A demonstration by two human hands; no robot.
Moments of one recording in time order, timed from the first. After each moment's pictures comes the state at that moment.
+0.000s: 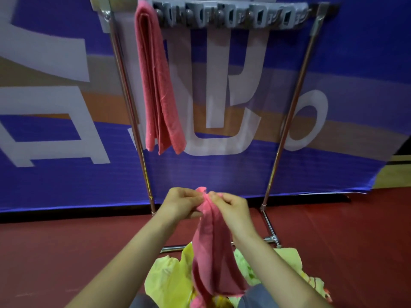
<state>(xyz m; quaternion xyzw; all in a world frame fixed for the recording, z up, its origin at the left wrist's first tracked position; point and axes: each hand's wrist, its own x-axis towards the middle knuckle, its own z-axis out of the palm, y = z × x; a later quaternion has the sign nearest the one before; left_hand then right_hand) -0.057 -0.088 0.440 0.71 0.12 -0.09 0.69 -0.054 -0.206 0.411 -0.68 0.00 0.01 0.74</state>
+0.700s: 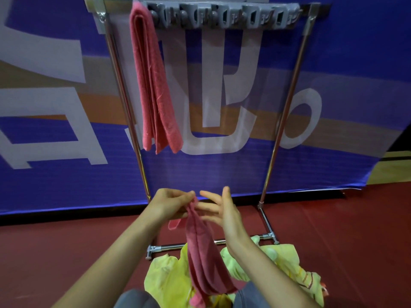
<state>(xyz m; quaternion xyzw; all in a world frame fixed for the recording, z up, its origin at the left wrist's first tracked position) -0.071 -0.073 0.447 0.75 0.13 -0.09 0.64 -0.072 -0.205 0.413 -0.63 0.00 0.14 0.76</state>
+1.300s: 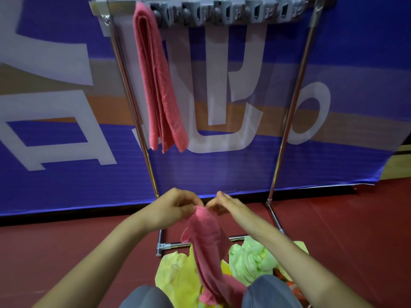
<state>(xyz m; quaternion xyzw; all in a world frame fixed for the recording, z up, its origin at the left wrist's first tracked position) -0.085 -0.051 0.467 0.88 -0.13 -0.15 0.43 -0.055 -0.226 0.412 -0.75 -0.17 0.20 0.61</state>
